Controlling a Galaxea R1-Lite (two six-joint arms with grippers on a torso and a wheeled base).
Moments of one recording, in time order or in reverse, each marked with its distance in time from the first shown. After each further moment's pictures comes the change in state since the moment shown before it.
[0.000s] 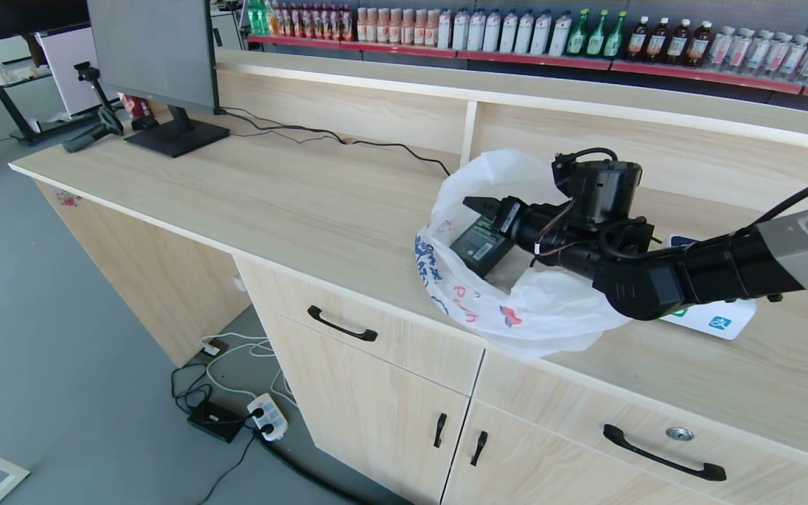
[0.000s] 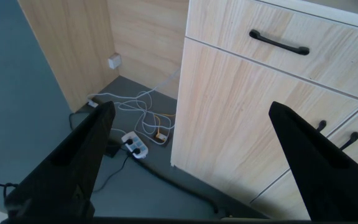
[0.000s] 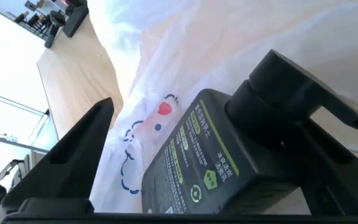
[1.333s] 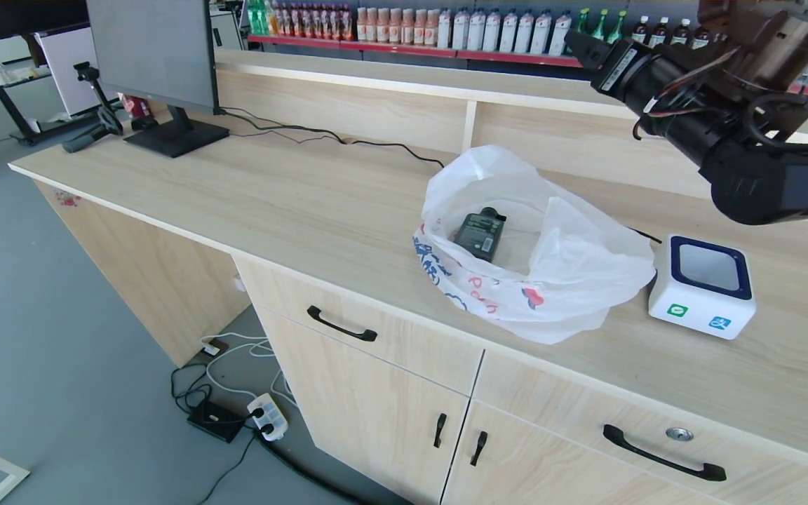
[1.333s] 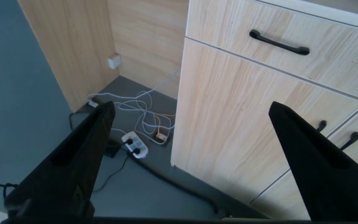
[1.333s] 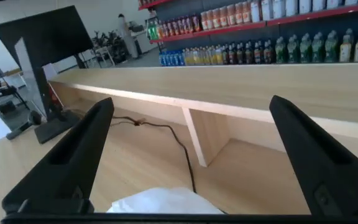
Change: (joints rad) left arm 0.000 0.000 0.000 0.000 0.000 0.000; right arm -0.131 -0.159 -0.266 -0.060 -0.074 -0.336
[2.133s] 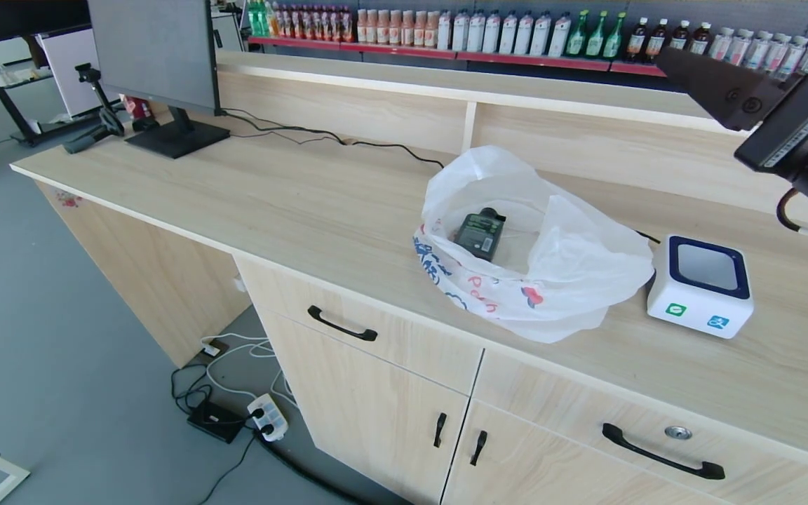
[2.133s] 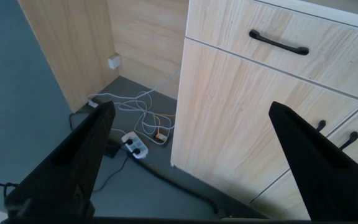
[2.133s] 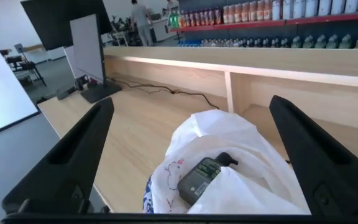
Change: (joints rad) left arm 0.000 0.000 0.000 0.000 0.000 0.000; right arm 0.295 -0.652 0.843 -0.147 -0.197 -0.156
